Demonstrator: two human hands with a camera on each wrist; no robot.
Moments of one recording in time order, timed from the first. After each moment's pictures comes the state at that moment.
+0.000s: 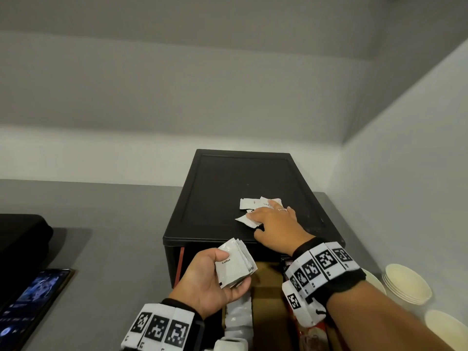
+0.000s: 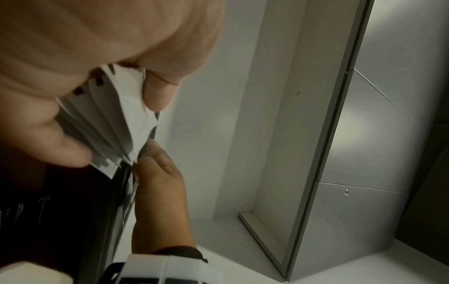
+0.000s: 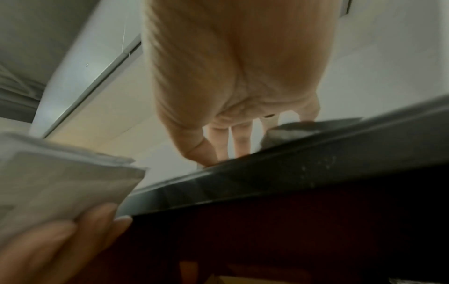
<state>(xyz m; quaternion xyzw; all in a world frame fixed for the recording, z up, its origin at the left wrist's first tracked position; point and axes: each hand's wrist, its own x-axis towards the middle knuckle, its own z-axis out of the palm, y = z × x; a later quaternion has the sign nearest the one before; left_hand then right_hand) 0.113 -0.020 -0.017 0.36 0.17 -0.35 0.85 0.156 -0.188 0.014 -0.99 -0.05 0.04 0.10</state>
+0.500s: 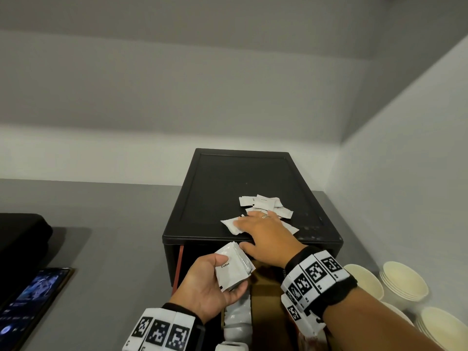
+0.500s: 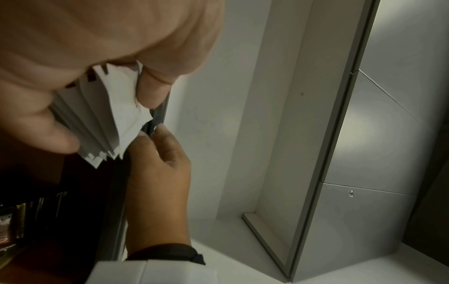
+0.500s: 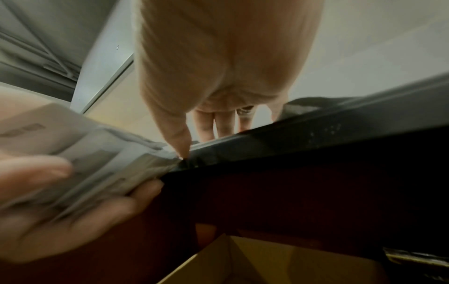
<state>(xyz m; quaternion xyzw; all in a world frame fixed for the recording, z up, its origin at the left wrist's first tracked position) 0.108 -0.020 -0.024 0.38 0.20 -0.34 0.84 0.141 -0.173 0.003 -0.99 -0.16 -0.02 0.05</state>
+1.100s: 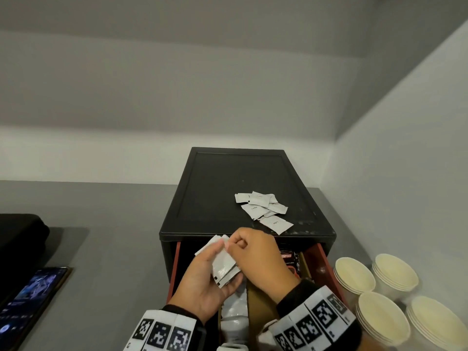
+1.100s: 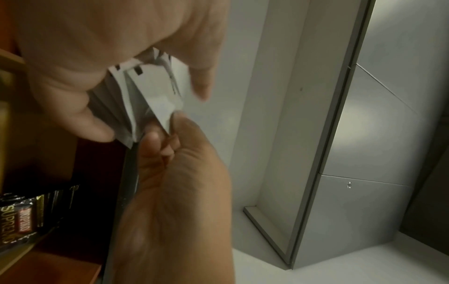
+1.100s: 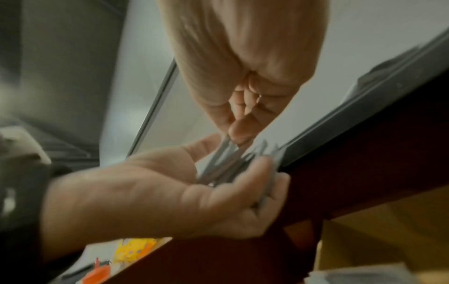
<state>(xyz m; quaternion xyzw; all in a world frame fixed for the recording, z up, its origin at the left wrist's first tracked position) 0.096 -0.024 -0.023 0.37 0.16 -0.28 0.87 0.088 -0.137 -0.001 -0.91 -0.02 -0.09 0.41</state>
